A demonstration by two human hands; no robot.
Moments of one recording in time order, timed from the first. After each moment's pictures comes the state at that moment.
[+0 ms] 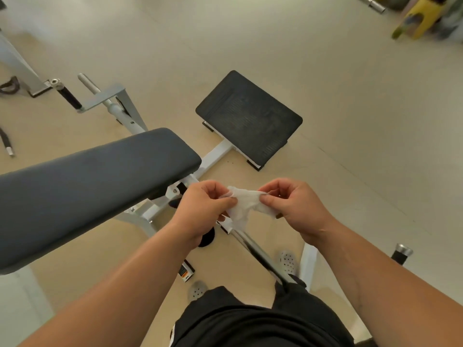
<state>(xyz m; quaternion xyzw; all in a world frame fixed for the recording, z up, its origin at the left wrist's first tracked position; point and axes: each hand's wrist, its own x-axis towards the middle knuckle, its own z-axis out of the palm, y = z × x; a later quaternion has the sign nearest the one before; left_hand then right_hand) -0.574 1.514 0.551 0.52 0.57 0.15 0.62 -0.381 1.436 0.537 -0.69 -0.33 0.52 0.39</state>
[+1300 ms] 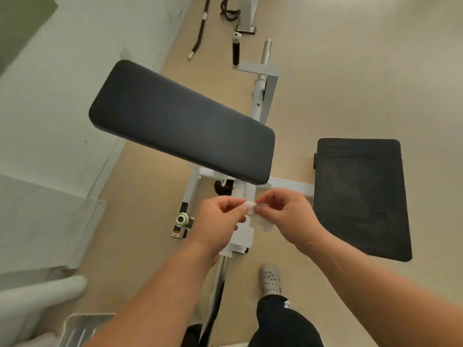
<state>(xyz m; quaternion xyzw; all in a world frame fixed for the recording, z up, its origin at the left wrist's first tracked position) -0.455 1.577 0.522 0.16 0.75 0.44 0.47 -0.322 1.685 0.490 -0.45 -0.66 0.59 0.11</state>
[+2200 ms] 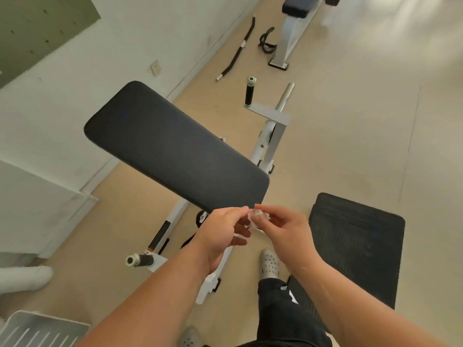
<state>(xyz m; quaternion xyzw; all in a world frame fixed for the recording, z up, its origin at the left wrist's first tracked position) -0.445 1.742 0.537 0.06 0.70 0.50 0.50 -0.333 1.857 0.503 -0.34 -0.68 0.63 0.13</state>
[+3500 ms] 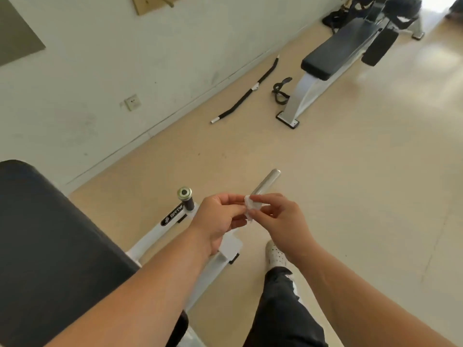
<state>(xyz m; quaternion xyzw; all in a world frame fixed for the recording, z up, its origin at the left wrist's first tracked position) -0.722 2.286 0.463 -0.07 0.65 0.65 0.40 -0.637 2.419 0.450 -0.27 -0.73 0.63 0.05</state>
